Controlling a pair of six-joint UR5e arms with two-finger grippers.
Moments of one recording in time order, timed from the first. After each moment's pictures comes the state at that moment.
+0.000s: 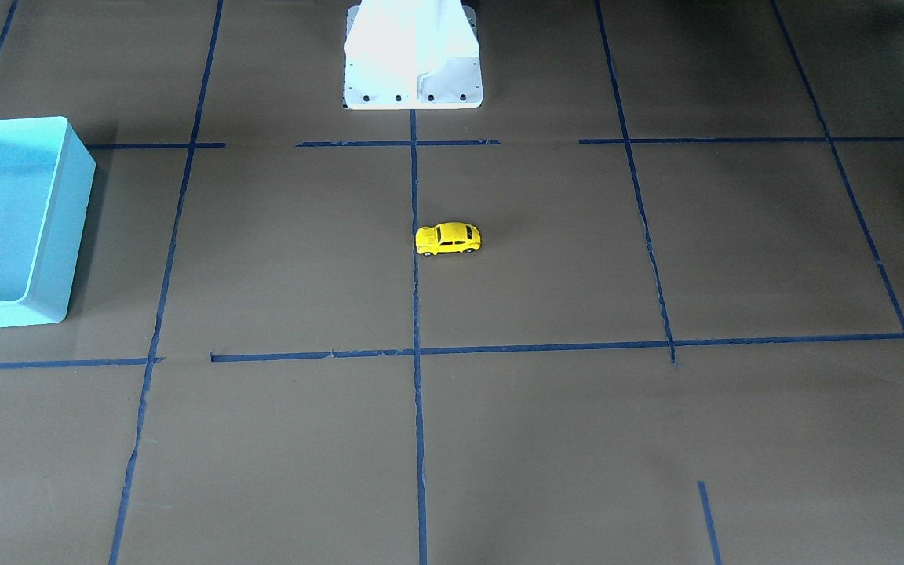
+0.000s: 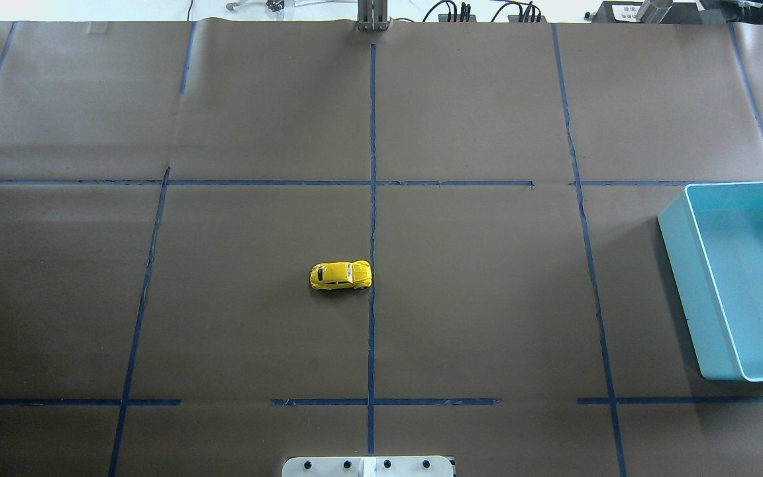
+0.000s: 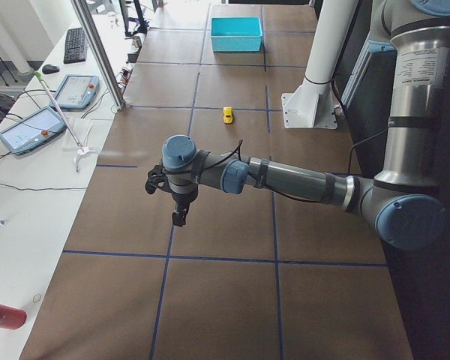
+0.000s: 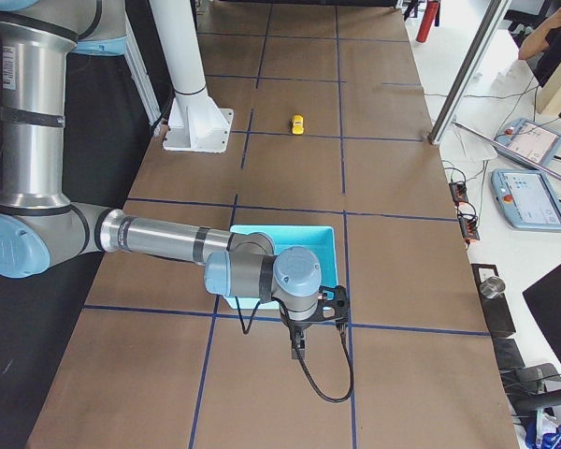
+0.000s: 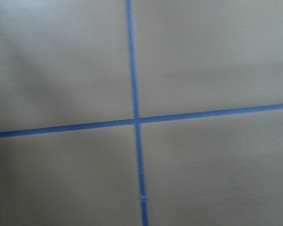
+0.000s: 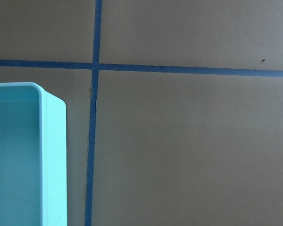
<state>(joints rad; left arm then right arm) -1.40 -1.60 -1.77 -1.63 -2.39 -0.03 1.66 -1.69 1.60 -1.49 2.32 -0.10</state>
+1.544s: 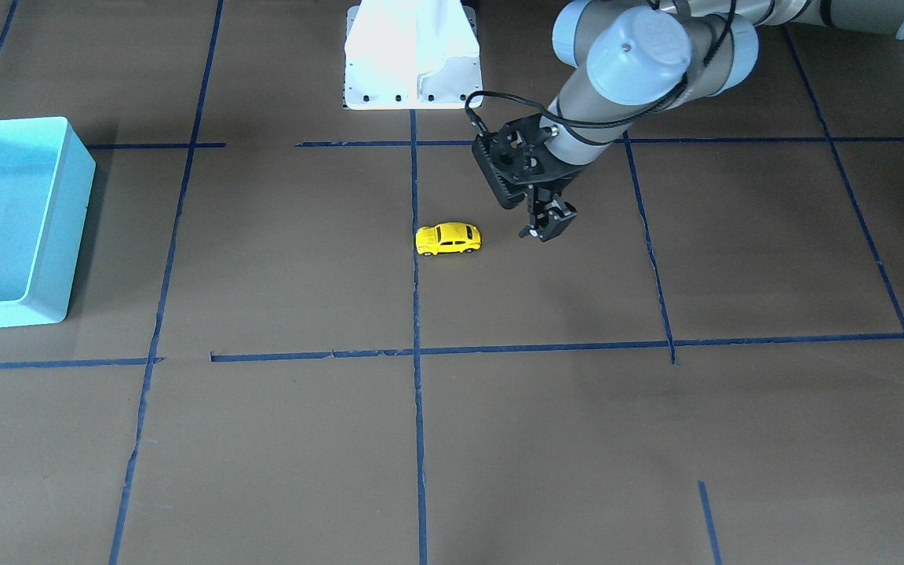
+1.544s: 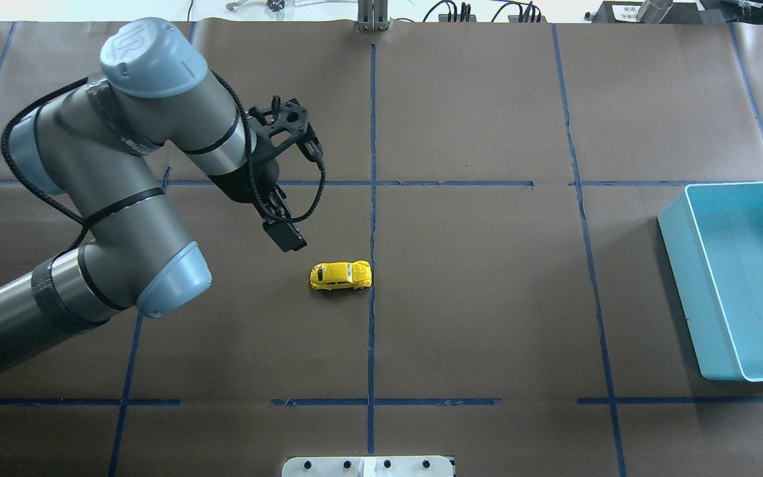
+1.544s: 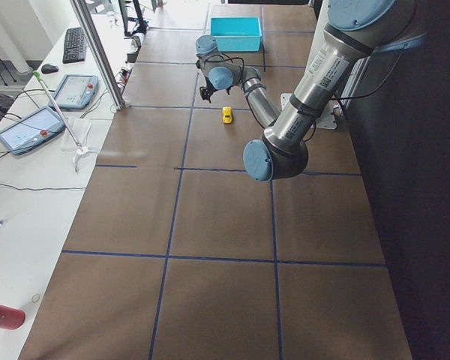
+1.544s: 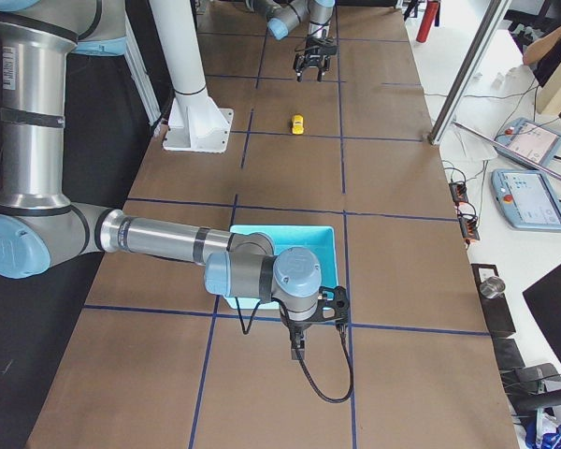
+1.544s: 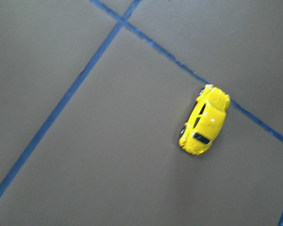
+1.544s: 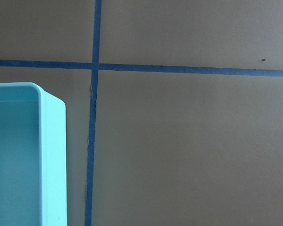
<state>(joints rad) -0.70 -2.26 -1.74 -1.61 -2.25 -0.02 1.66 -1.69 1.60 -1.49 2.32 -0.10</state>
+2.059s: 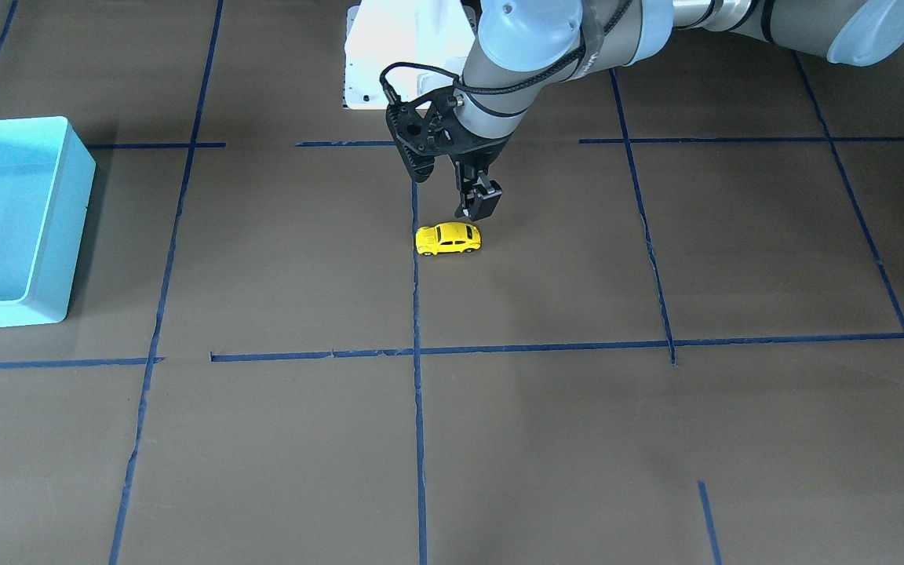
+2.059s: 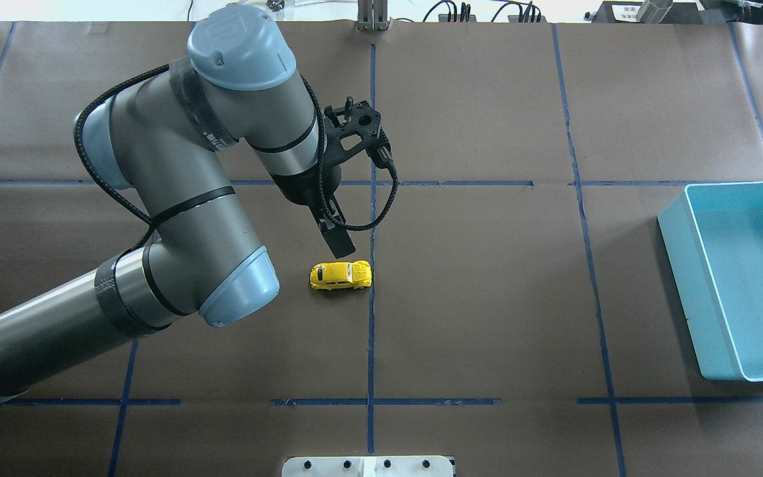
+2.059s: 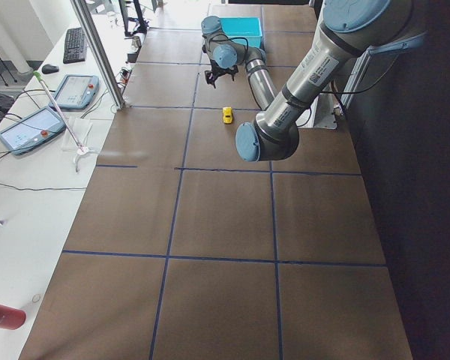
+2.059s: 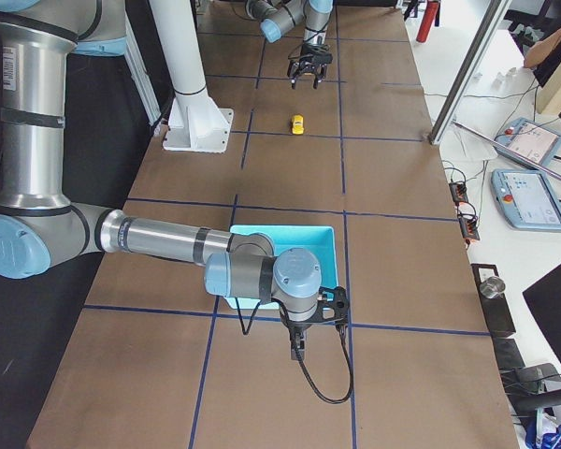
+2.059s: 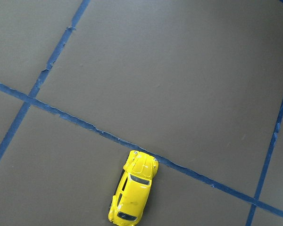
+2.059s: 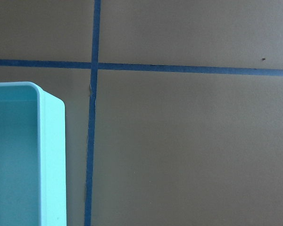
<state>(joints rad) -0.65 -2.40 -1.70 -1.42 -2.18 0.11 1.66 -1.69 1.60 -1.49 2.32 -0.10</state>
